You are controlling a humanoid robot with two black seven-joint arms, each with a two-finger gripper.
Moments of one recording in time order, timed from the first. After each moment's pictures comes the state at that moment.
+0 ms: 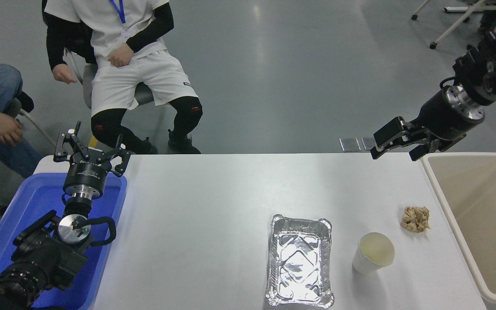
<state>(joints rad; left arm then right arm) -0.65 0.17 -0.93 -0.29 -0.24 -0.69 -0.38 1.96 -0.29 -1.38 1.00 -0.60 0.78 0.50</state>
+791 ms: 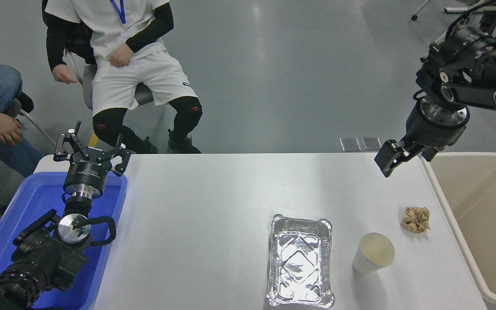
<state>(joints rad) -0.65 0.17 -0.93 -0.29 -0.23 -0.69 -0.38 1.98 -0.27 -1.31 1.11 -0.66 0.79 0.28</state>
